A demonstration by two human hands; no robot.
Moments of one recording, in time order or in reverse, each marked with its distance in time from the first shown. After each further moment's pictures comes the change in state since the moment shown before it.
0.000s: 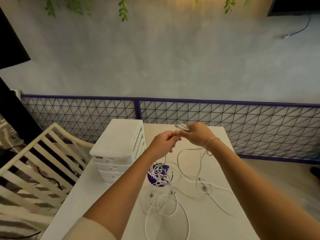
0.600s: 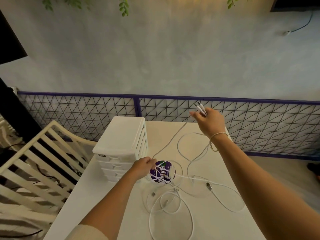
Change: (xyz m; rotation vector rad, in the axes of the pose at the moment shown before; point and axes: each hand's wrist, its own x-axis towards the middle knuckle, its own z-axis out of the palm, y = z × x) left_hand -0.032 -0.112 -0.032 0.269 -0.063 -0.425; right_hand 0.009 0.001 -0.007 0.261 0.462 0.101
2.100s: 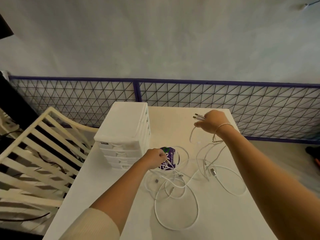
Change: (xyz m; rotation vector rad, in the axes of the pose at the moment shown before) left_hand 0.014 -0.002 0.015 0.214 -0.140 0.064; right_hand -0.008 0.010 0.020 -0.598 -0.440 0.060
